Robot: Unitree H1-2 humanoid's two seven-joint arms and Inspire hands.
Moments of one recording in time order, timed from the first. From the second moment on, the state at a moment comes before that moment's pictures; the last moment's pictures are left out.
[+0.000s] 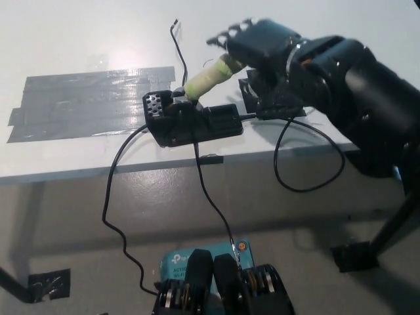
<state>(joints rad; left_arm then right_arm) 0.18 0.44 -0.12 -0.06 -0.03 0.44 -0.30 -1.19 -0.38 0.81 0.38 -0.72 0.24 0.60</state>
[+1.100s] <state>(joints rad) 0.15 0.44 -0.18 -0.06 -0.01 0.44 -0.31 -1.04 -0.35 0.81 0.42 -0.99 0.25 0.18</state>
